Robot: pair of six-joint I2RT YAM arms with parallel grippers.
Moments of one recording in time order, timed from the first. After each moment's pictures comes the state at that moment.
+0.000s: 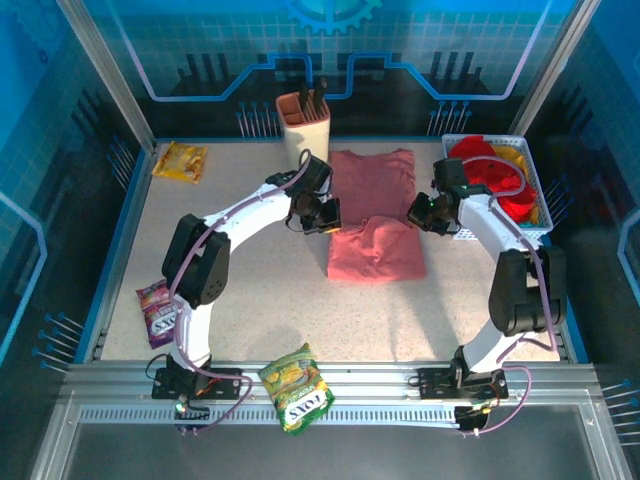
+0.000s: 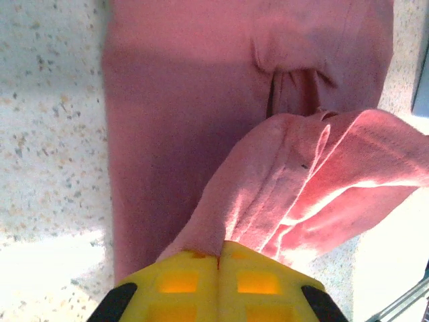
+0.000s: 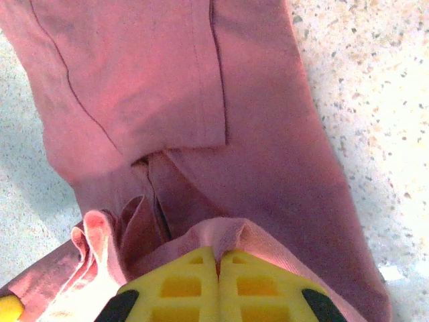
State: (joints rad) left arm -0.52 2.03 1.64 -0.70 0.35 -0.73; right arm 0.09 1.66 1.23 -0.69 -0.24 0.64
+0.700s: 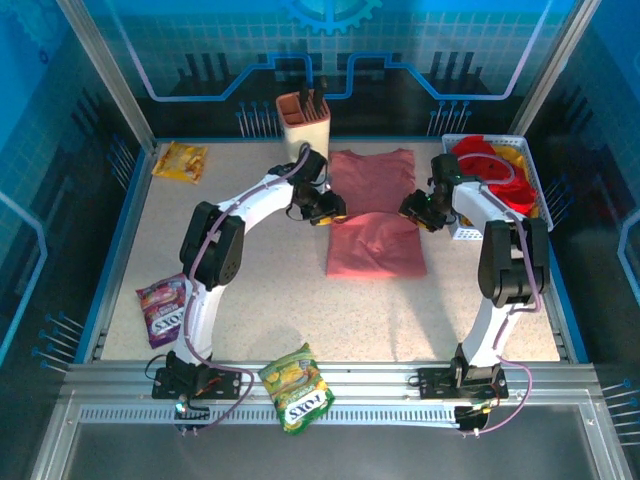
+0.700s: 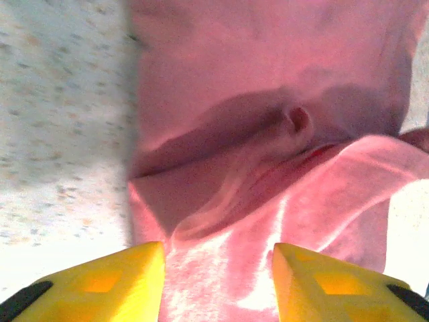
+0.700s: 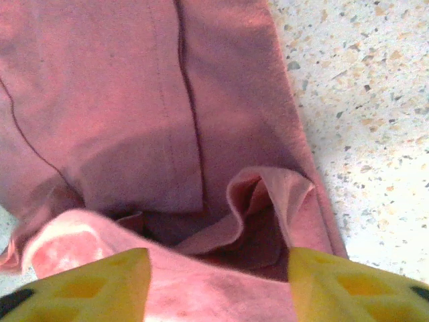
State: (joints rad) left arm -0.43 2.21 1.79 -0.69 0.42 -0.66; right arm 0.05 1.87 1.35 -0.69 -0.27 0.57
